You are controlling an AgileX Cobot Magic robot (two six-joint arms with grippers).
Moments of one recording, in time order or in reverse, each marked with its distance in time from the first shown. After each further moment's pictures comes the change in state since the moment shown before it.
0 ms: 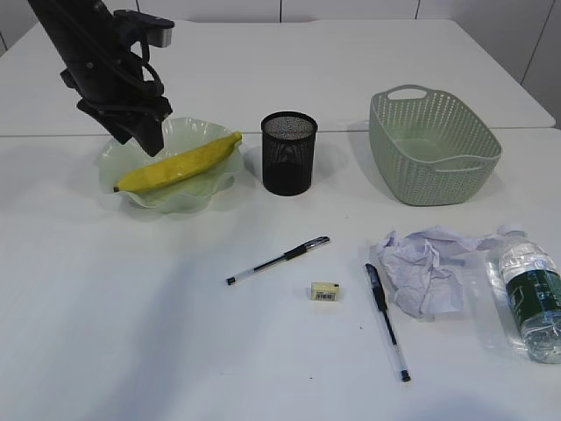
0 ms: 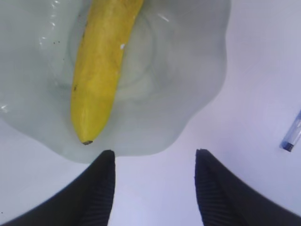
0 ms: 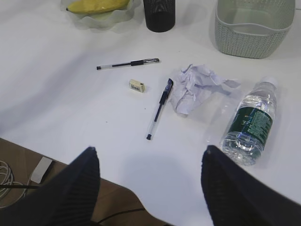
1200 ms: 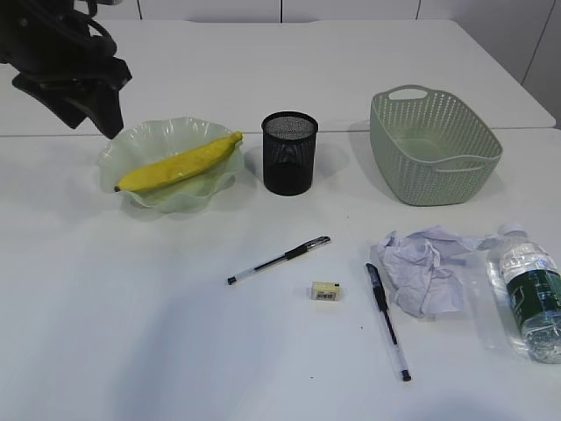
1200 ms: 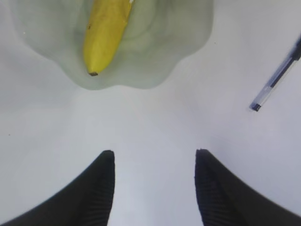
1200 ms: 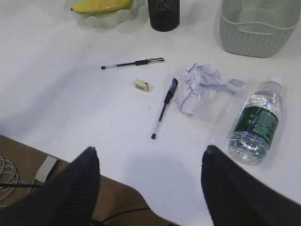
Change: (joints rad) left arm 0.000 -0.238 0.152 0.022 0.083 -0.142; right arm 0.000 0.000 0.000 0.015 0.004 0.001
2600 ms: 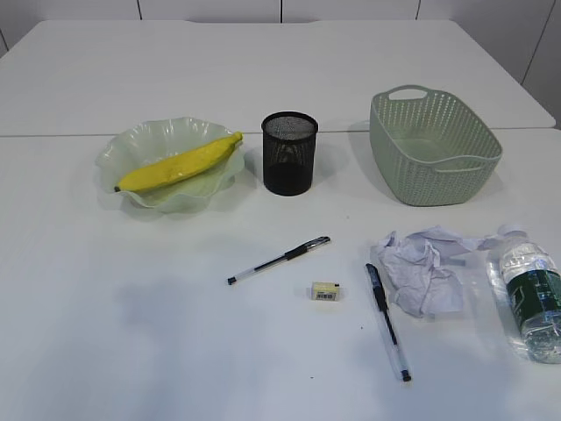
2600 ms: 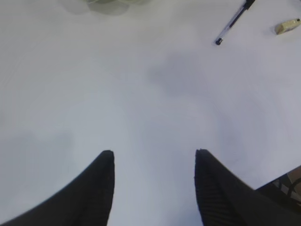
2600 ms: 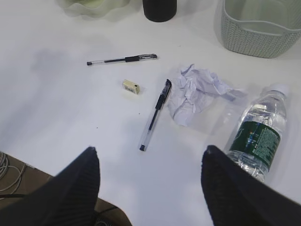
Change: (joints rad) left arm 0.000 -0.925 0.877 -0.035 -0.257 -0.037; right arm 0.000 0.273 0.000 0.011 -0.168 -0.078
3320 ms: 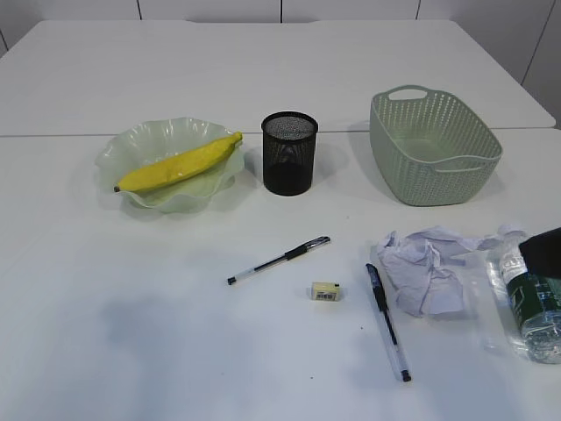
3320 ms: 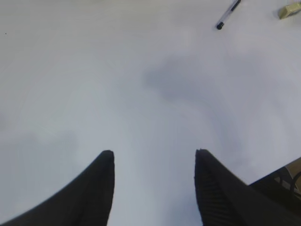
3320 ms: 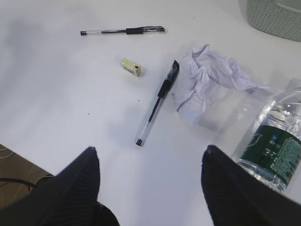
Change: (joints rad) left arm 0.000 -0.056 0.079 -0.001 -0.023 0.000; right arm 0.000 0.308 0.000 0.062 -0.119 -0.160
